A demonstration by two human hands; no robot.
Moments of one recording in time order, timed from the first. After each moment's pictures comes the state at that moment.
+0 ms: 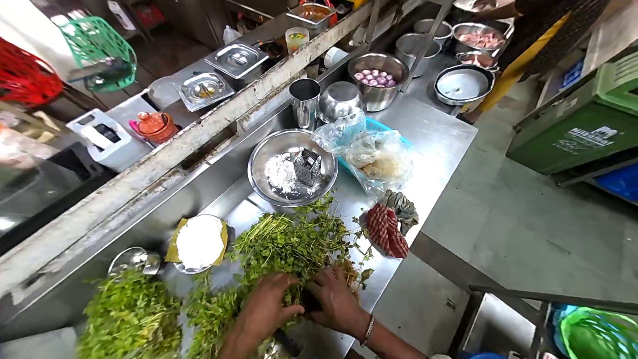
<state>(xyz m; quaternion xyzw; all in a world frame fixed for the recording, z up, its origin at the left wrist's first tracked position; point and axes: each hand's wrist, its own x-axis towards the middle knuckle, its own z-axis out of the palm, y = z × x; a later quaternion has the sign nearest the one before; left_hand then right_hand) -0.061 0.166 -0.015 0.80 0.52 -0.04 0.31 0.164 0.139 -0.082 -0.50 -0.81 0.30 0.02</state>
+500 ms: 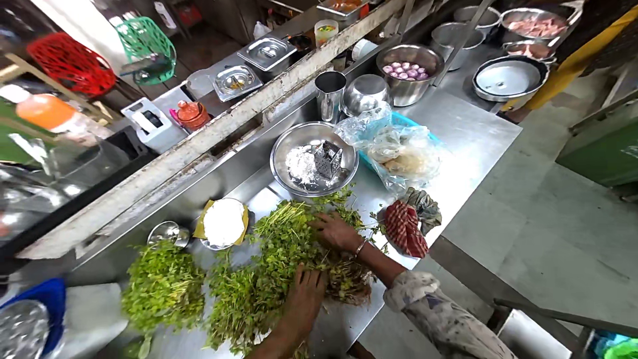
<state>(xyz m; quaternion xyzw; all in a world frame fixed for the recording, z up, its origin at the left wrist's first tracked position) 0.001 0.109 -0.070 0.85 0.52 -0.08 0.12 0.173 0.284 -0.128 -0.32 -0.94 0.12 0.02</state>
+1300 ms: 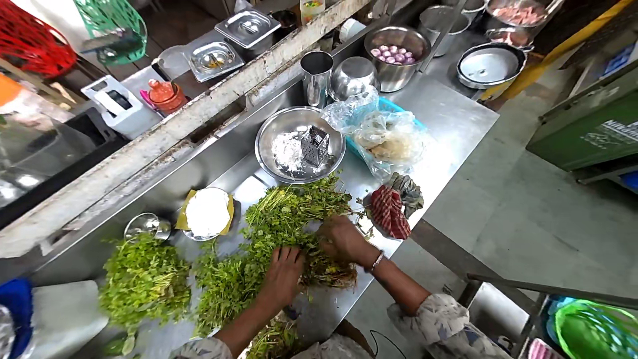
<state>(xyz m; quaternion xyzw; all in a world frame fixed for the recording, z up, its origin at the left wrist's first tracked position) -0.019 0.144 -0.056 0.82 0.50 -0.18 0.20 0.208 0.216 -0.071 -0.44 -0.87 0.22 0.03</state>
